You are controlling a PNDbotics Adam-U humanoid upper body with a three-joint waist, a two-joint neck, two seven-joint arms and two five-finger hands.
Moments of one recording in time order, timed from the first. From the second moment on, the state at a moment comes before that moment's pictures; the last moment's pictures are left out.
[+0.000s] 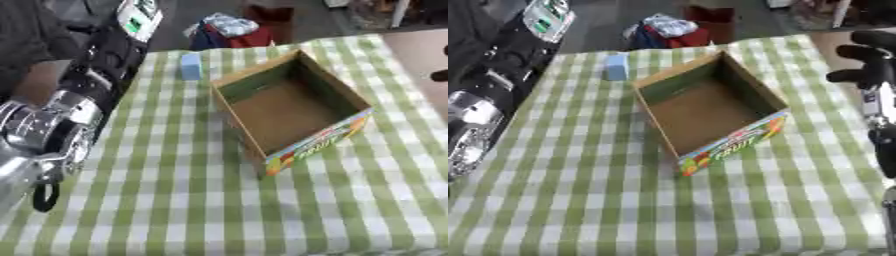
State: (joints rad) left arm -1.23 0.39 0.02 -0.52 -0.82 0.23 0.09; right arm -0.31 -0.20 0.14 -1.95 -0.17 -0.14 0.05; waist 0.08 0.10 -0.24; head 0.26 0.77
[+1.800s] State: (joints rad) left arm -1.18 0.39 0.06 -0.51 -1.37 0.10 -0.36; right arm -0.31 -0.20 0.14 -1.95 -0.18 -0.14 0.05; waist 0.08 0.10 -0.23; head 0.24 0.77
